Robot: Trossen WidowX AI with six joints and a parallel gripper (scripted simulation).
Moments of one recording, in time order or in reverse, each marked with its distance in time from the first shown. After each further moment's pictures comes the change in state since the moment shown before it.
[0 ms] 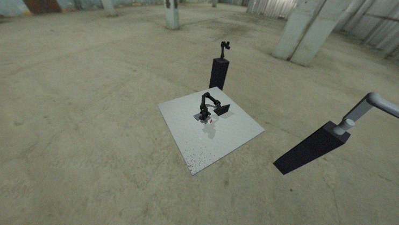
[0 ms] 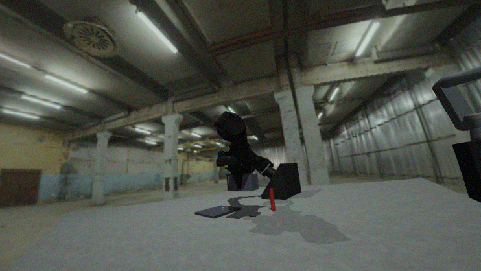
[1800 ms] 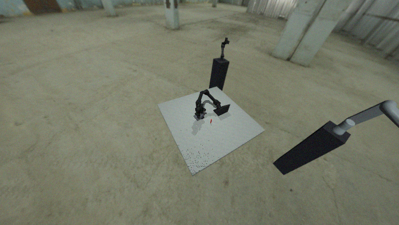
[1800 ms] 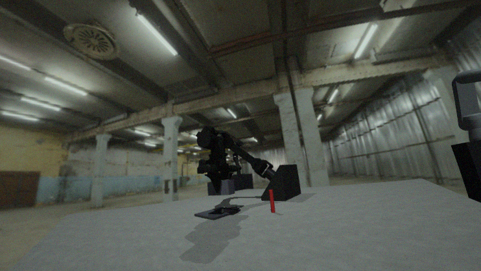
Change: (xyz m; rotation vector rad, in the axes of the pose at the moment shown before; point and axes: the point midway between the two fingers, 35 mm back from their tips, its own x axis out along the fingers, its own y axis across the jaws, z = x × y) arm 0.011 -0.004 0.106 -0.127 0.018 0.002
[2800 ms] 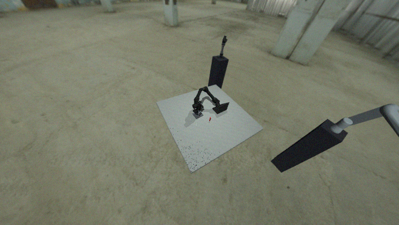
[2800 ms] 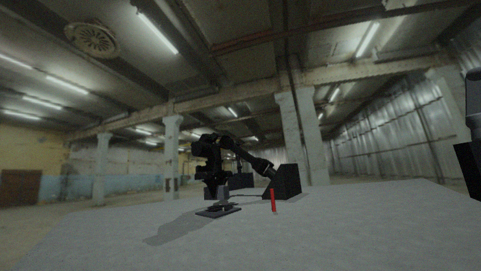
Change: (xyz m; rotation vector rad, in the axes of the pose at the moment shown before) arm 0.024 -0.020 0.044 -0.055 -0.019 -0.009
